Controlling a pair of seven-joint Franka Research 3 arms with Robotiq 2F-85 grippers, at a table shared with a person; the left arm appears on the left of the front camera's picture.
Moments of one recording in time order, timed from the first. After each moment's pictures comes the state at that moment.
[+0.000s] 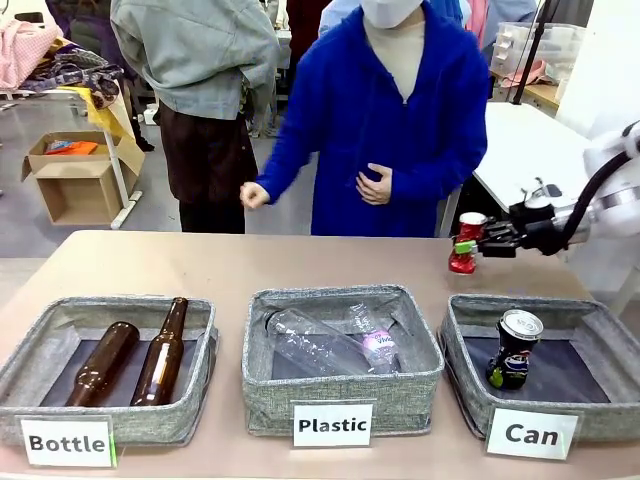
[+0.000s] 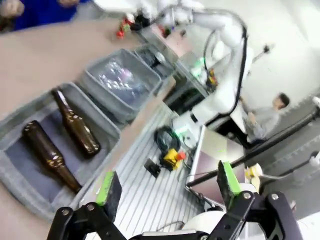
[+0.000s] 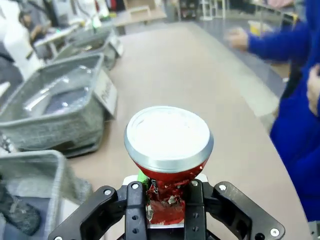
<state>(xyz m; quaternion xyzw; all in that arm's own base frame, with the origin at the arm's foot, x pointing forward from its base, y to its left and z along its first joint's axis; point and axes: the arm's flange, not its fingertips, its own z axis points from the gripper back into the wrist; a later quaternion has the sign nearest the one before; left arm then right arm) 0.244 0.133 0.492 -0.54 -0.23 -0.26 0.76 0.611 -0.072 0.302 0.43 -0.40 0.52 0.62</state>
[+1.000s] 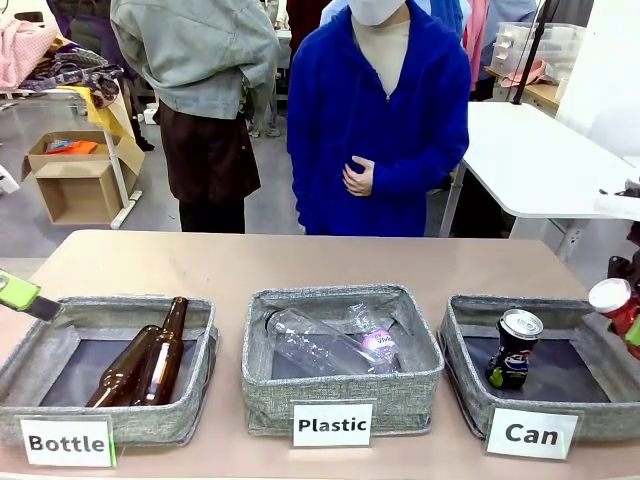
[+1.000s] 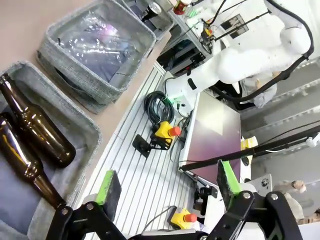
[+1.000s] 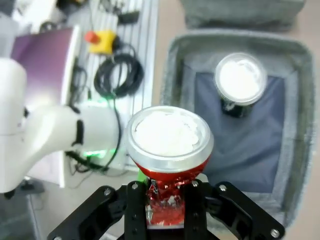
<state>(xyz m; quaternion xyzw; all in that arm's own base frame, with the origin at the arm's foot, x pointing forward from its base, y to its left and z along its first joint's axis) 0.288 0.006 0.462 -0.52 -0.11 -0.31 0.79 0.380 -0.076 0.439 0.28 -0.01 0.67 0.68</state>
